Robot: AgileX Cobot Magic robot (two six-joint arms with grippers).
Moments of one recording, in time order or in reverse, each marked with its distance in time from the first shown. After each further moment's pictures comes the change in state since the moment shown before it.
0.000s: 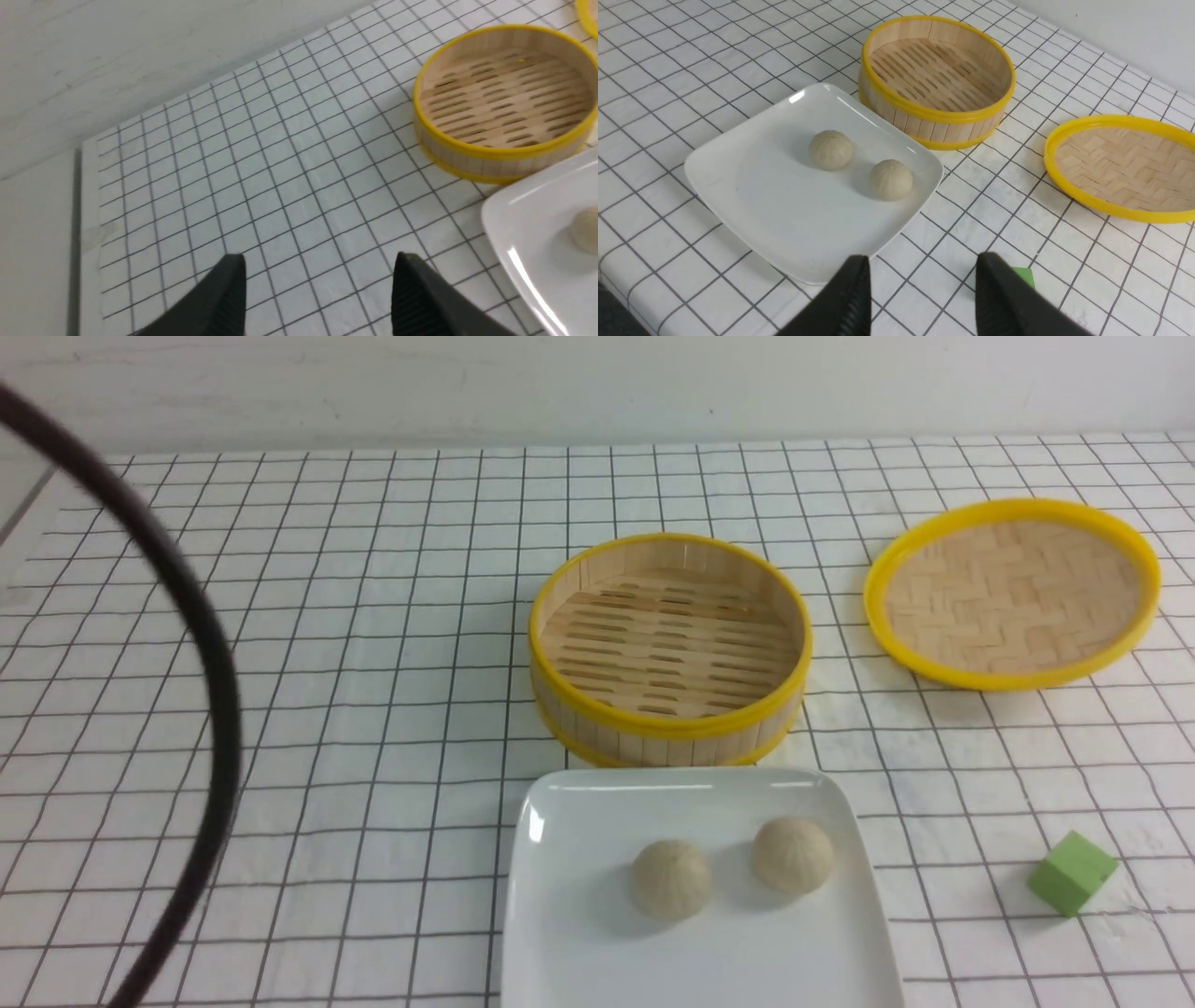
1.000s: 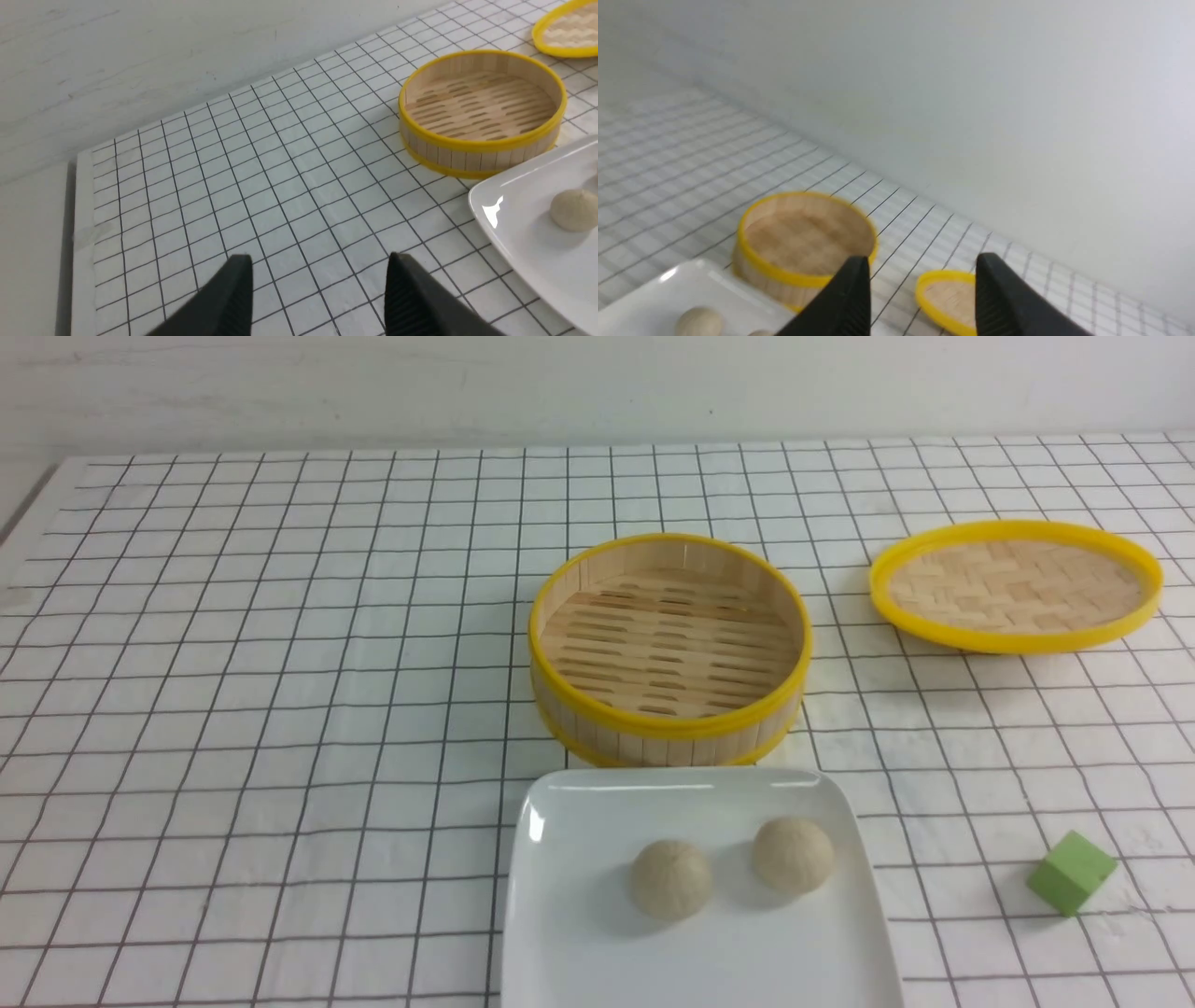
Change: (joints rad) right arm 0.000 -0.174 -0.065 -0.221 -0.242 0.096; left arm 0.000 -0.367 0.226 -0.014 0.001 0.054
